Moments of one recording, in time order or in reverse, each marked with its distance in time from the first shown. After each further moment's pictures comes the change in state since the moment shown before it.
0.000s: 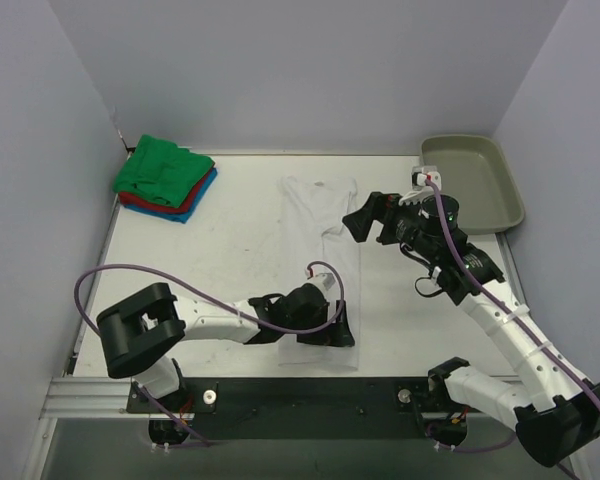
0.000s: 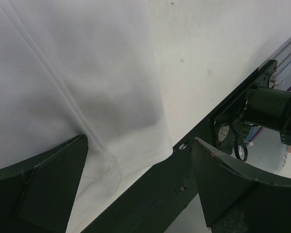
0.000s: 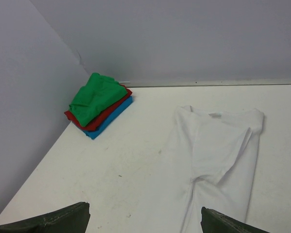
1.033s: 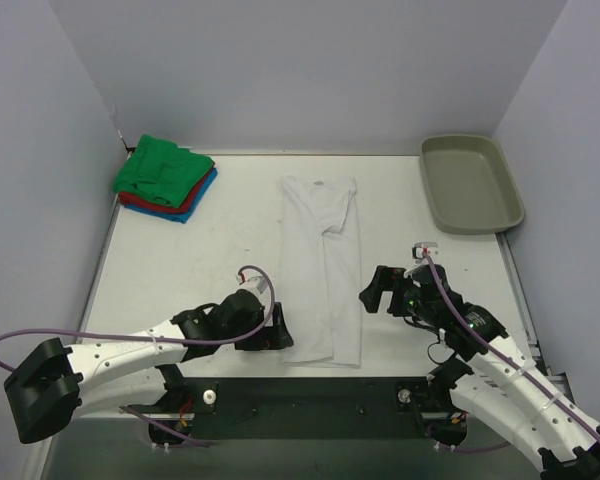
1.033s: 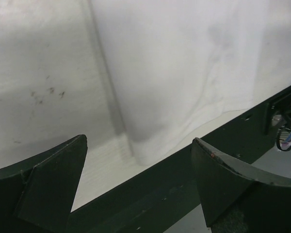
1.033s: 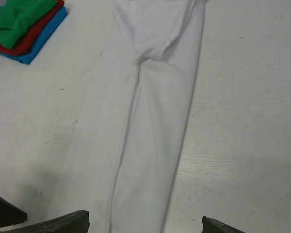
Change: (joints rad) left arm 0.165 -0.582 -0.279 -0.376 -0.071 0.056; right arm 0.116 -0.349 -0.425 -0.283 0.183 0.121
